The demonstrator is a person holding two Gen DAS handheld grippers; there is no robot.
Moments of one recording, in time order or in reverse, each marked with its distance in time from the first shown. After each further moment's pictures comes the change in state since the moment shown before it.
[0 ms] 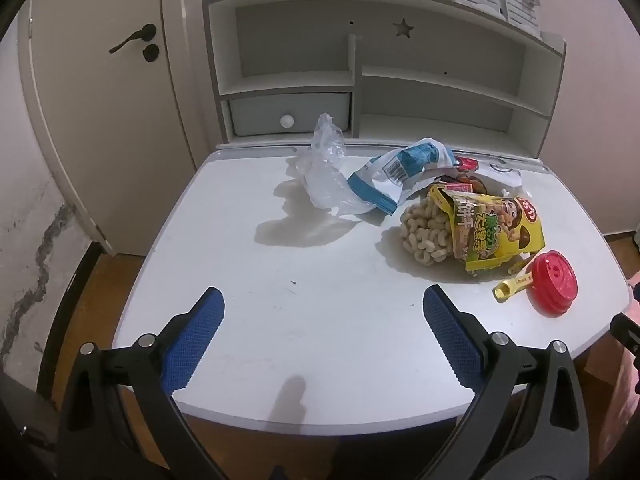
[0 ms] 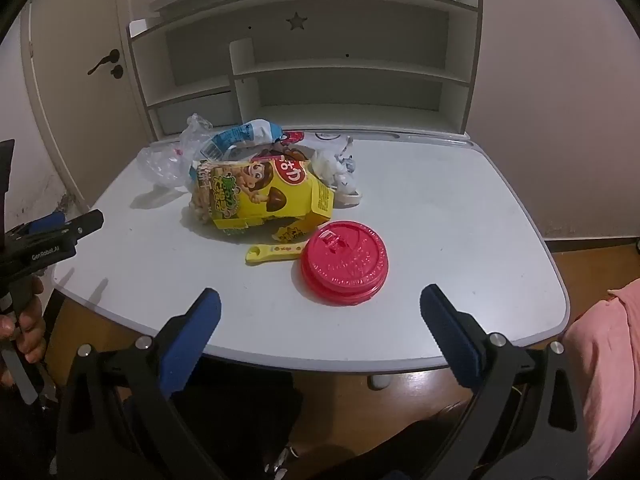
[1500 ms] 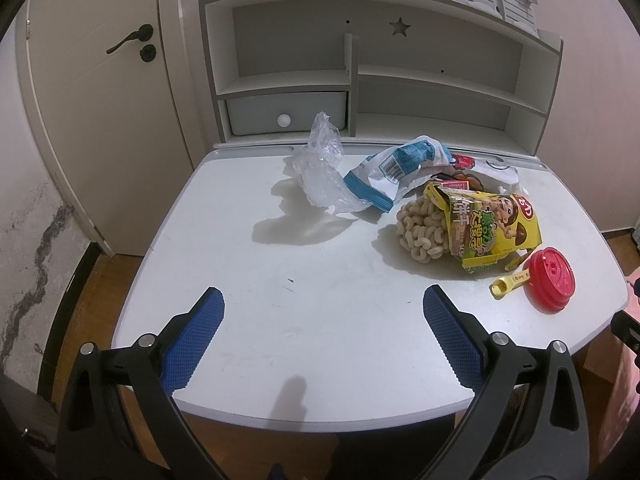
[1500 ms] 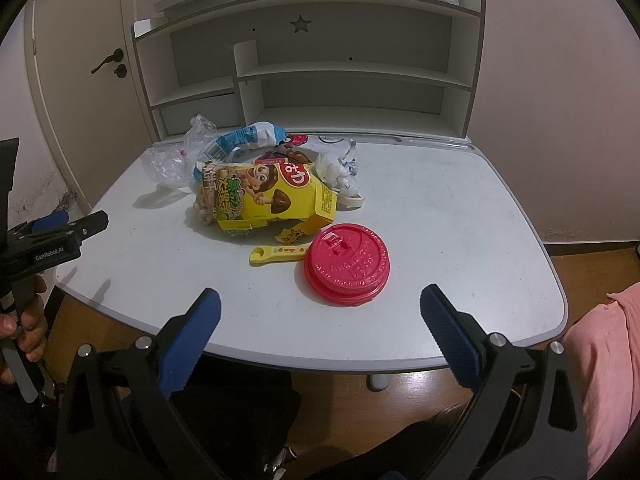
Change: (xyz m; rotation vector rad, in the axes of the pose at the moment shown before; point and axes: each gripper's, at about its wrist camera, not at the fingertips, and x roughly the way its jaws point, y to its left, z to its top) left arm -0.003 -0.002 -0.004 0.002 0.005 -0.009; right arm -0.005 0.001 0.002 -0.010 -0.004 0.005
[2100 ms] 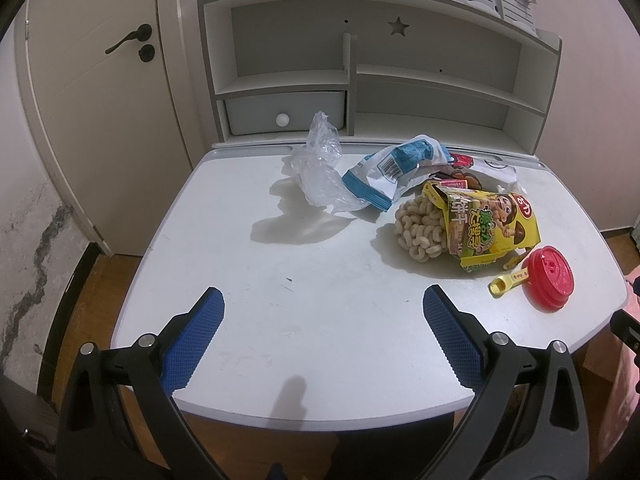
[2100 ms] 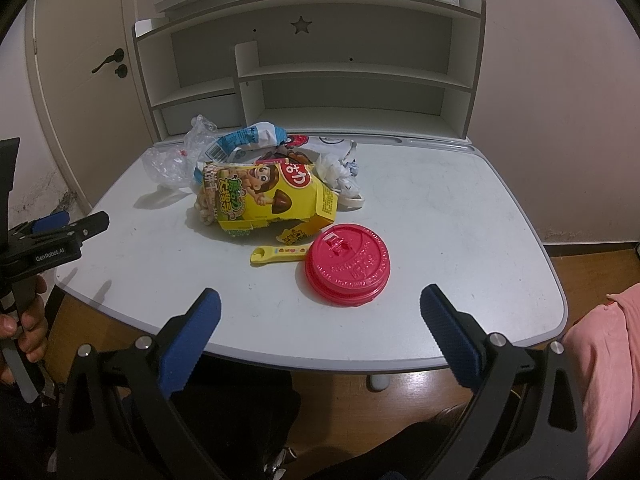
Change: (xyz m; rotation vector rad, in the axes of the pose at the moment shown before) left arm -0.001 -0.001 0.001 0.003 0.003 -0.003; right arm 0.000 0.001 0.001 -0.002 0.001 0.001
